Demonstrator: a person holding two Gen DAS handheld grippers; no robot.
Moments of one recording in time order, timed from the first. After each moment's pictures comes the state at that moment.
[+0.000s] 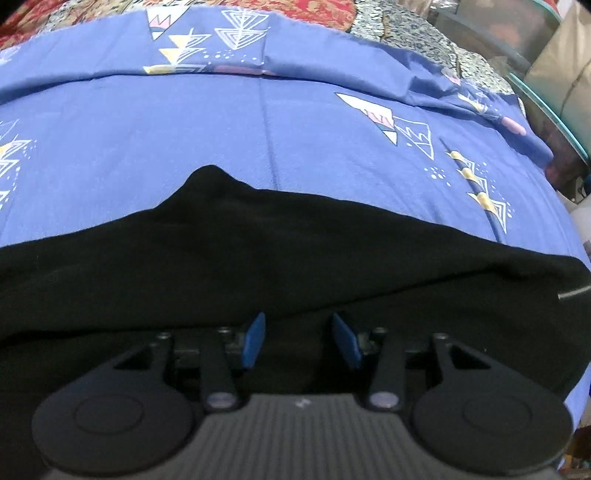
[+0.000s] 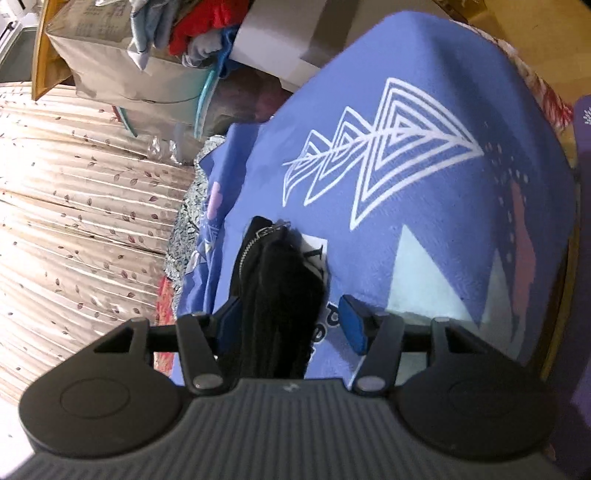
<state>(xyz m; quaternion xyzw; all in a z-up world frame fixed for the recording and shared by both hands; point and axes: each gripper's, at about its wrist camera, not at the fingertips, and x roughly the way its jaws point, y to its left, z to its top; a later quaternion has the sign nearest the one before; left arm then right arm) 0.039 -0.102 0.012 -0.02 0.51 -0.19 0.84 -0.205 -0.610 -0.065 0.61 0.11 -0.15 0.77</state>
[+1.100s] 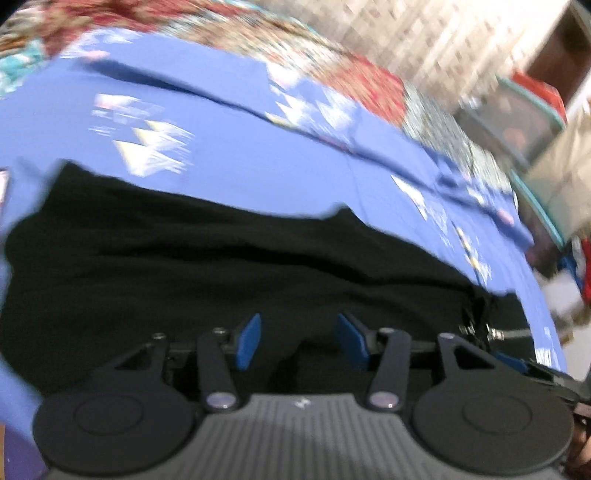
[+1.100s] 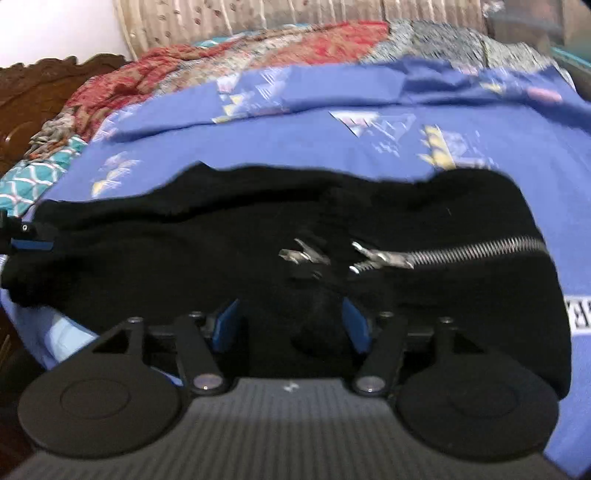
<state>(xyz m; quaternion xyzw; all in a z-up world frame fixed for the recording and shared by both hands) -0.060 0.086 0.066 -0.16 0.43 -0.15 0.88 -0.079 -0.336 0.023 0.07 0.36 0.13 0.92</state>
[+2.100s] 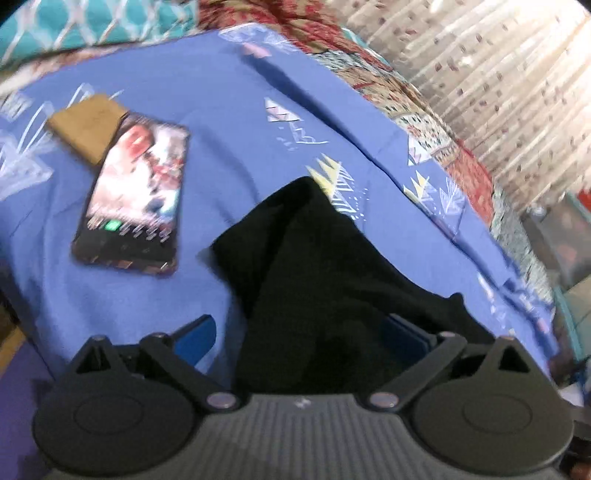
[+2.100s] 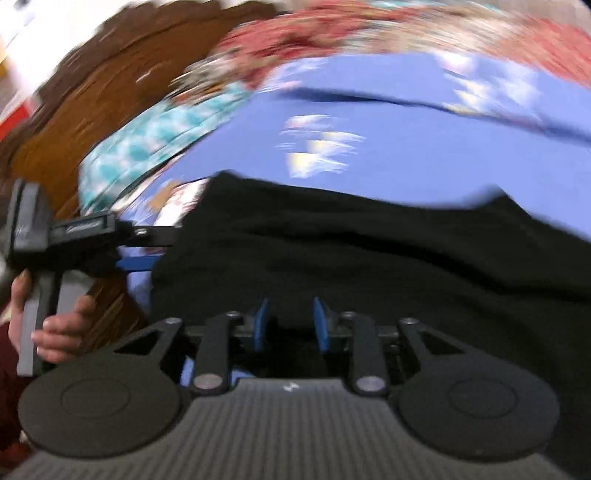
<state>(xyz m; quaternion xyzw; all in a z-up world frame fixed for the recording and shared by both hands) -0.068 0.243 0.023 -0.31 0.40 -0.04 0.86 0.017 -0.068 0.044 0.02 0.39 0.38 0.84</state>
